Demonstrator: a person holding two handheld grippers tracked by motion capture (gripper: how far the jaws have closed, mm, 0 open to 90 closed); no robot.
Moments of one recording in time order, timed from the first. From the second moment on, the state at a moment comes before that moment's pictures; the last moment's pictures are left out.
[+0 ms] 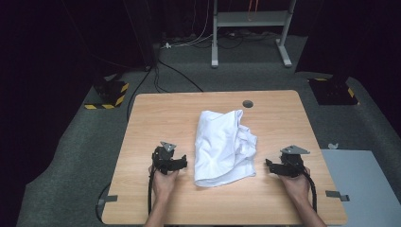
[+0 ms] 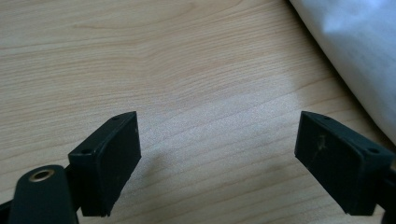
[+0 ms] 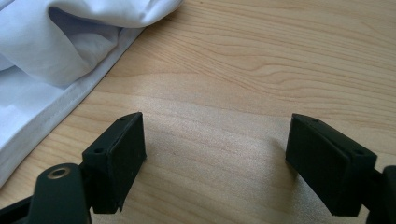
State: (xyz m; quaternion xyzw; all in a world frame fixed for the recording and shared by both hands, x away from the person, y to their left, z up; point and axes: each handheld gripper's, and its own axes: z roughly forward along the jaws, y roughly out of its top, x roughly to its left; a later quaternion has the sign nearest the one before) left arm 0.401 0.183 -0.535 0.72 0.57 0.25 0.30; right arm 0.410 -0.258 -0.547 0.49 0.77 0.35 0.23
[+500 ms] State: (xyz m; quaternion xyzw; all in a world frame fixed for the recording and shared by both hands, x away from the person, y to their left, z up) left arm 0.400 0.191 -0.548 0.71 0.58 0.26 0.31; right arm 0.419 -0.259 -0.547 0.50 0.77 0.34 0.23
